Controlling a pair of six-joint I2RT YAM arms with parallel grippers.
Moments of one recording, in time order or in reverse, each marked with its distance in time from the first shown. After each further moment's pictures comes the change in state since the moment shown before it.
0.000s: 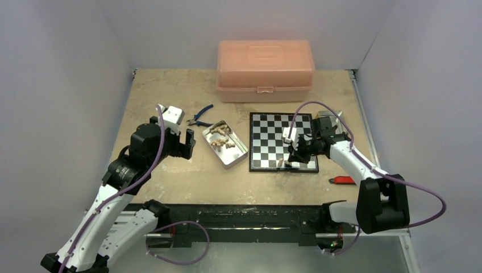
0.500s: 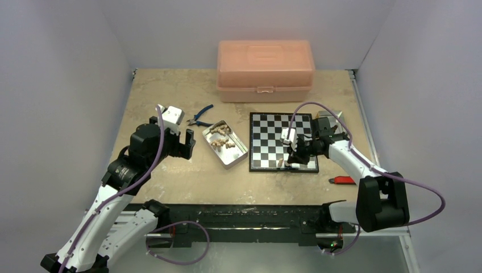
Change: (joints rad) left arm 0.000 -0.004 0.000 0.000 0.000 0.000; right arm 0.013 0.016 0.000 -0.013 0.003 -0.007
